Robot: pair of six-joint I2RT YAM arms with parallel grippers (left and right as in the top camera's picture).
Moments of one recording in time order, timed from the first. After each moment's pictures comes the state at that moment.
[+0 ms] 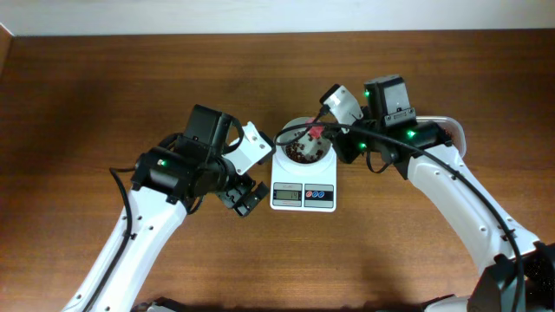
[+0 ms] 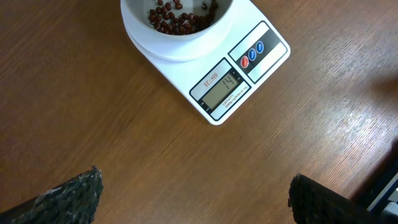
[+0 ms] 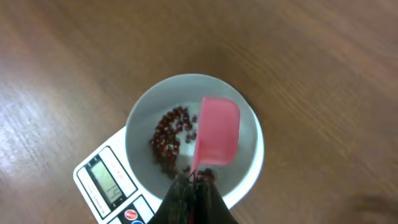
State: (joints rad) left arm -0.36 1.33 1.24 -1.05 0.23 0.43; right arm 0.32 1.58 1.21 -0.52 -0.38 -0.34
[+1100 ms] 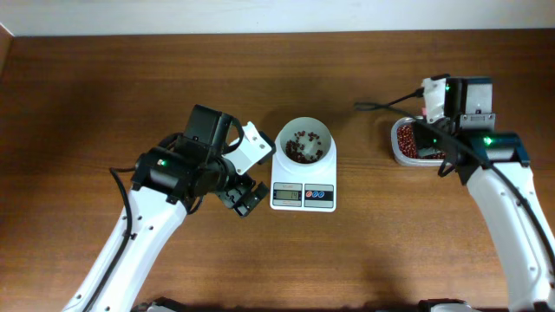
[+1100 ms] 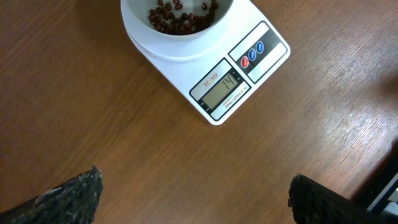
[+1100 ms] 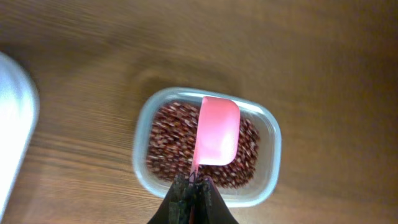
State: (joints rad) left arm -0.36 1.33 1.24 -1.05 0.23 0.43; right arm 0.01 1.43 1.21 -0.73 0.12 -0.19
